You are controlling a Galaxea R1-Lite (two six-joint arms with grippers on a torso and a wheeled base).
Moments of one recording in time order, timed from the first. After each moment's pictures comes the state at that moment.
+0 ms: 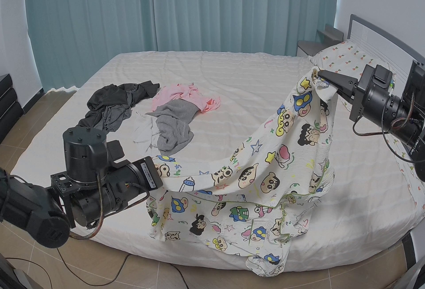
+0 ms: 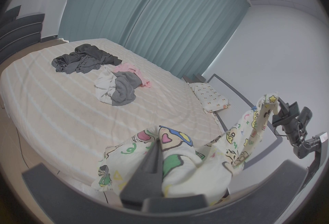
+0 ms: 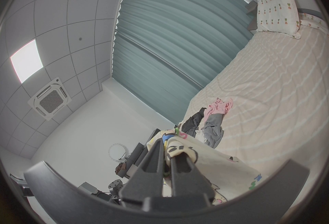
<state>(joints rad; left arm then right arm) -0.53 1.70 -0.56 -0.77 0.12 -0.63 0.28 1.60 -0.79 -0.93 0.44 0.93</state>
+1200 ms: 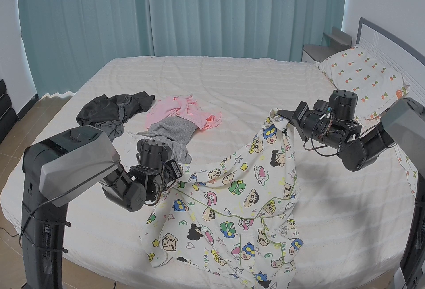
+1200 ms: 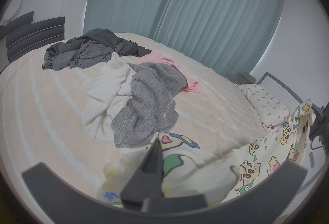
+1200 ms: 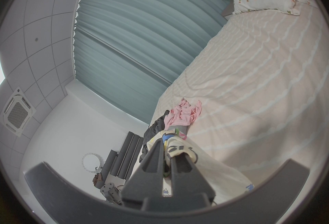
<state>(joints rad) -0.38 2.42 -1.11 -0.77 0.27 -0.62 0.24 2.24 -1.18 -0.93 0.36 0.90</state>
